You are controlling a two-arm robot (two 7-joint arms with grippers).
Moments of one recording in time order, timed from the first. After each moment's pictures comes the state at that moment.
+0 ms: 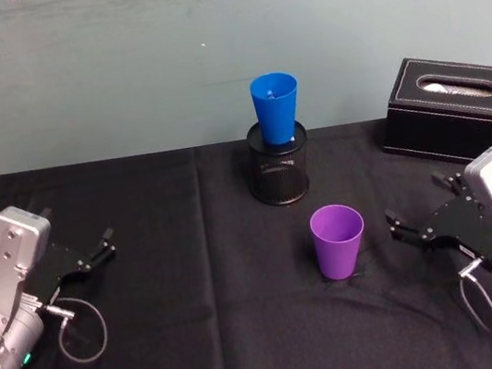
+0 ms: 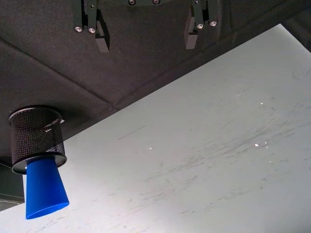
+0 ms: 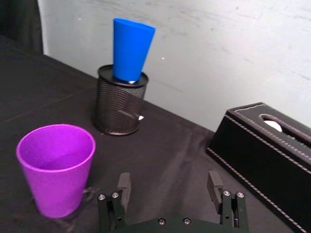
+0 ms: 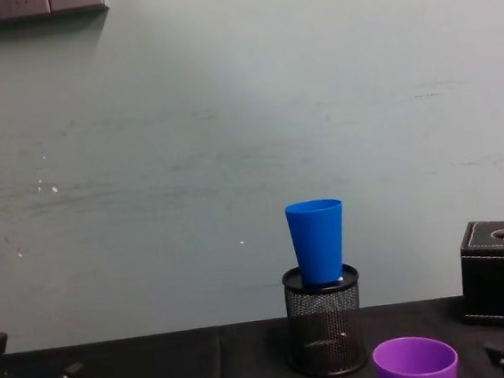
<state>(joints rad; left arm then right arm) -0.20 0.60 0.45 -1.41 -0.25 -0.12 0.03 0.21 0.57 -0.45 -1.41 0.27 -0.09 0.10</state>
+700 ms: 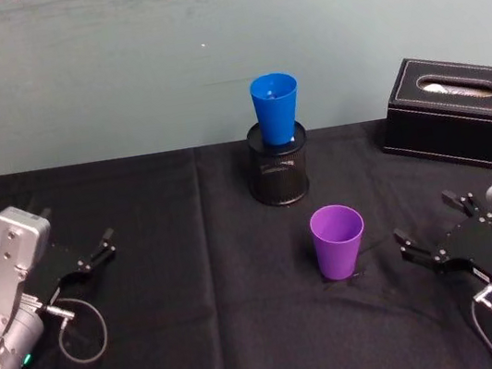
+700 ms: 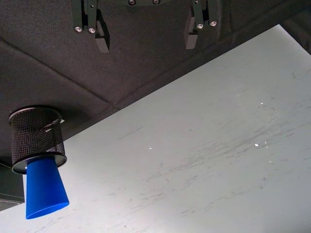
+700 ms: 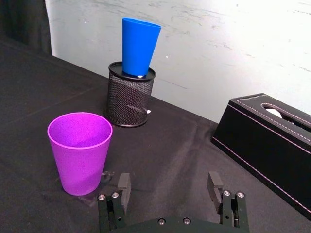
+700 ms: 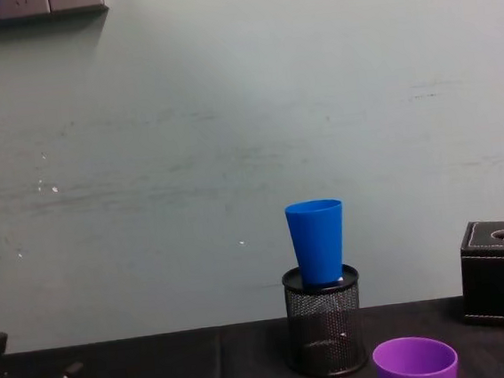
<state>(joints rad) -0.20 0.60 0.45 -1.41 -0.25 -0.12 0.03 0.09 0.58 -0.38 -1.49 0.27 -0.10 0.11</state>
